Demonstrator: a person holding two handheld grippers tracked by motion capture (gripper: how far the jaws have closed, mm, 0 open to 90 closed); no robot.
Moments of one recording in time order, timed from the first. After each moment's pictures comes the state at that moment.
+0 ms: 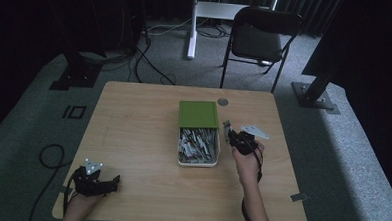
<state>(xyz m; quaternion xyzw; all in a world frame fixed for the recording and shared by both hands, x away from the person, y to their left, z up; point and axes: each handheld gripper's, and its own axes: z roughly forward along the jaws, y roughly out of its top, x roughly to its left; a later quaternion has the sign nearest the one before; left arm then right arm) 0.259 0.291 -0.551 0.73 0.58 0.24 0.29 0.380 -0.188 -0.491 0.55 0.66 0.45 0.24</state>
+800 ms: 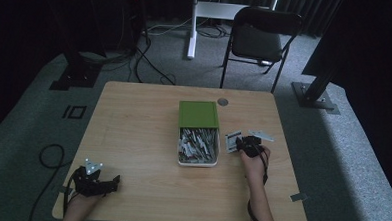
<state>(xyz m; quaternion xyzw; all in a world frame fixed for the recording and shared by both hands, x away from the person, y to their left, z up) 0.259 0.291 -0.551 0.73 0.58 0.24 0.29 0.397 -0.225 -0.535 0.60 0.66 0.38 0.23</state>
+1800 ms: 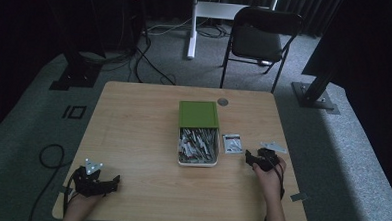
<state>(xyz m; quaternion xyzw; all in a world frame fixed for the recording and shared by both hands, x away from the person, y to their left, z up) 0.259 0.291 -0.551 0.73 0.57 0.24 0.29 0.356 -0.269 -0.540 0.60 0.68 0.33 0.26</state>
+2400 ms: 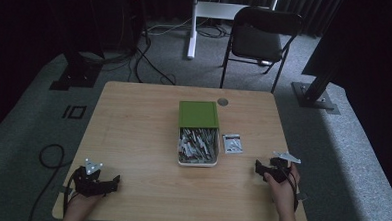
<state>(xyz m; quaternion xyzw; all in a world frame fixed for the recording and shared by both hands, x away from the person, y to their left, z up) 0.259 0.291 -0.551 0.73 0.57 0.24 0.29 0.323 -0.300 -0.540 0.64 0.66 0.31 0.25</state>
